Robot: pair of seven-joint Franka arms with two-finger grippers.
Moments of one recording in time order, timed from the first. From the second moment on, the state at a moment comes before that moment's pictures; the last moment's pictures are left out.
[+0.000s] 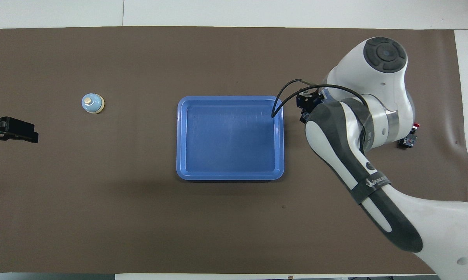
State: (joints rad) left arm -0.01 -0.07 0.00 -1.71 0.00 1.56 0.01; right arm 0.18 0.33 0.14 -1.70 0.02 2.00 0.70
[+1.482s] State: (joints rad) left arm -0.01 -0.07 0.00 -1.71 0.00 1.56 0.01; right arm 0.38 0.42 0.15 -1.88 0.02 2.29 0.61
